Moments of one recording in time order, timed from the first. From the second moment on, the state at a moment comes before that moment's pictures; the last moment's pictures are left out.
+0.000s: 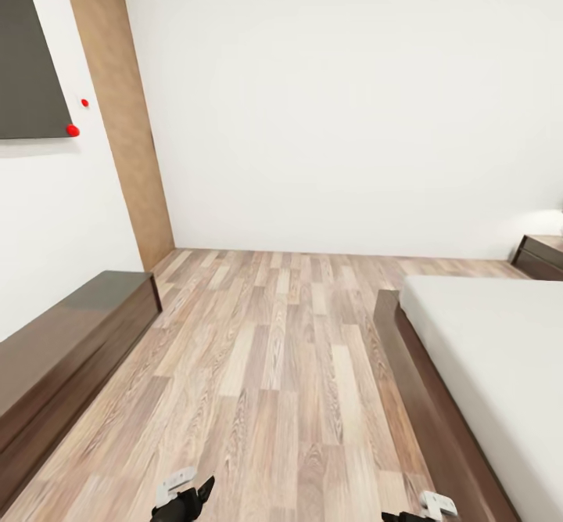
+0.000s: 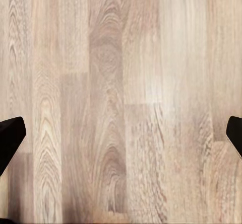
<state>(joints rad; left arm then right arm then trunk) -0.36 0.04 -0.02 -0.22 0.49 -0.22 -0.37 -0.46 -0.18 -0.25 -0.07 -0.02 0.04 0.47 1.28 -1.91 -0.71</state>
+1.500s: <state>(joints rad) -0.36 0.02 -0.03 -0.19 0.49 -0.22 -0.37 -0.46 -0.18 -0.25 -0.07 -0.02 0.04 0.47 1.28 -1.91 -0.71</state>
